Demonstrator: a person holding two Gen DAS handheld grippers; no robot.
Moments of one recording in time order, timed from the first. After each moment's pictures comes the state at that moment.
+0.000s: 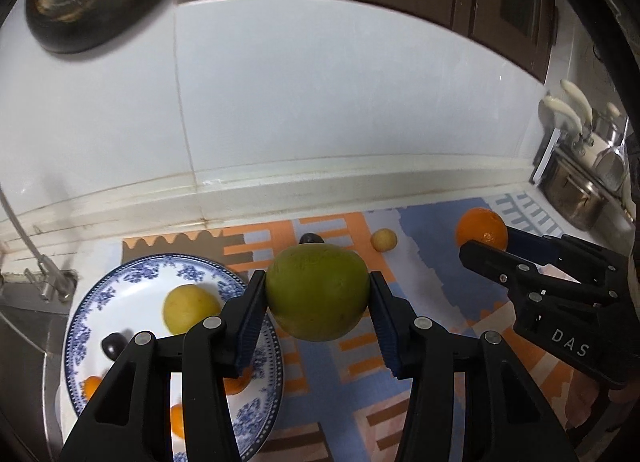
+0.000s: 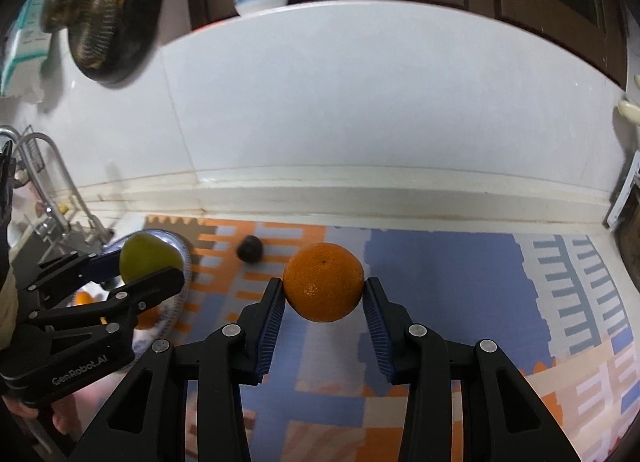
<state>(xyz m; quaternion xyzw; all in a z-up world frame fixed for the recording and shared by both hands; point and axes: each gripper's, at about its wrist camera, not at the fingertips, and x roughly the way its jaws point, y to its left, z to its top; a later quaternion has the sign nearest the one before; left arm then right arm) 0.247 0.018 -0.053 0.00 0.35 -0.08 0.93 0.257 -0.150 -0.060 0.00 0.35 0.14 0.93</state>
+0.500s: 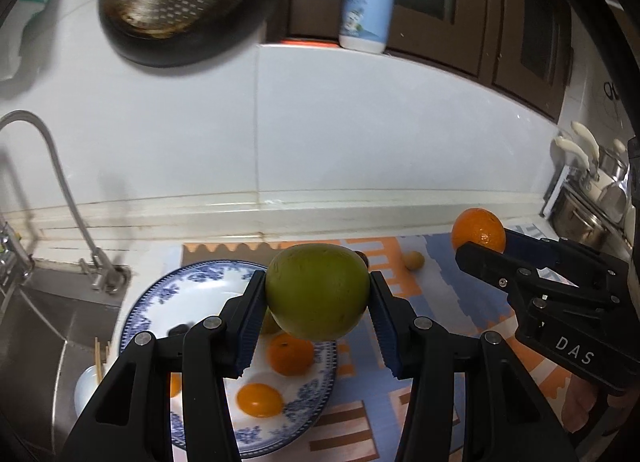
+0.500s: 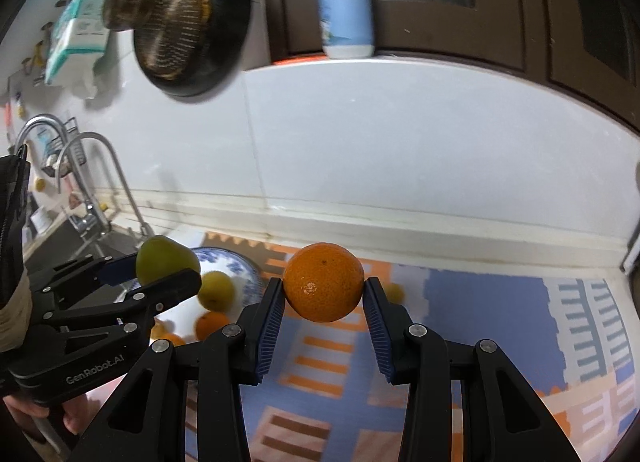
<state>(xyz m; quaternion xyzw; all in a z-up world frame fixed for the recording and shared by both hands) 0.208 0.067 -0.023 -0.03 0.31 -0.03 0.95 0.226 -0.101 -0.018 -0.02 0.30 0.21 0.93</state>
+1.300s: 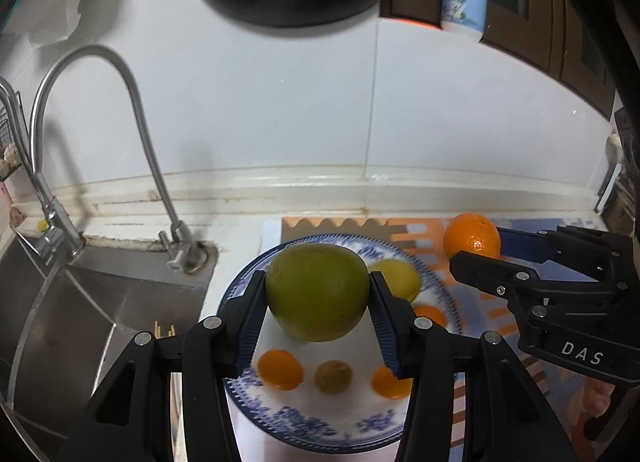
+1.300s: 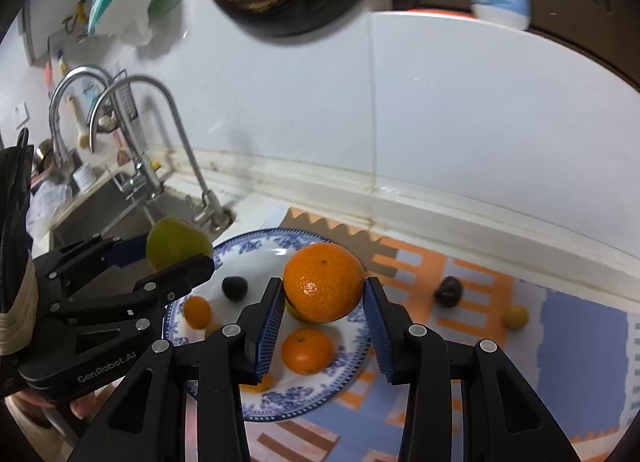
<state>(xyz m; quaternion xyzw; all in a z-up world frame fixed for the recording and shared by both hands) 0.204 0.150 -0.050 -0.01 0.34 0.05 0.94 0.250 0.000 -0.046 -0.06 0.35 0.32 0.88</state>
